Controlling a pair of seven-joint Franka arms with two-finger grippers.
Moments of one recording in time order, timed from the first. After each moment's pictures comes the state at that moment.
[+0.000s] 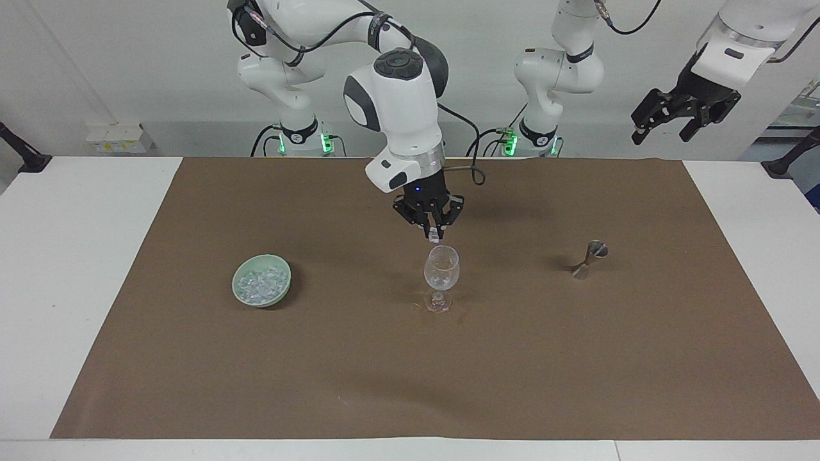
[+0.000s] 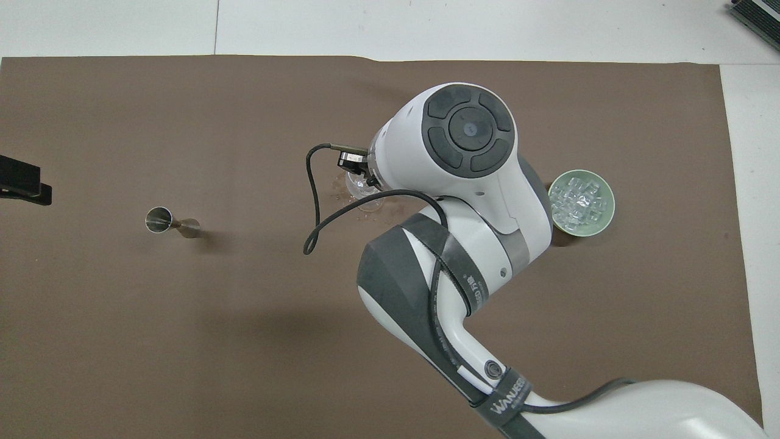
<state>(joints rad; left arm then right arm) -0.35 0.05 0.30 -1.30 -0.03 1.33 -0.10 0.31 0.42 0.32 -1.35 -0.07 2.02 0.84</state>
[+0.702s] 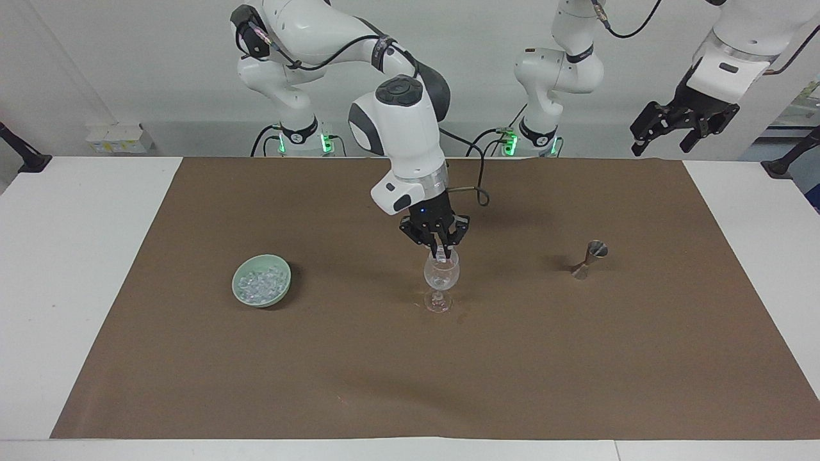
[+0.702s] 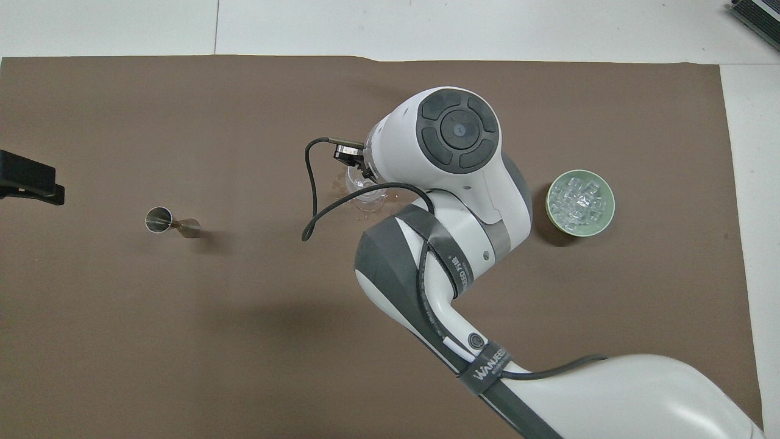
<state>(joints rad) -0.35 0.05 0.30 -1.33 -0.03 1.34 -0.10 0.31 0.48 0.32 -1.34 -0.07 2.11 0.84</state>
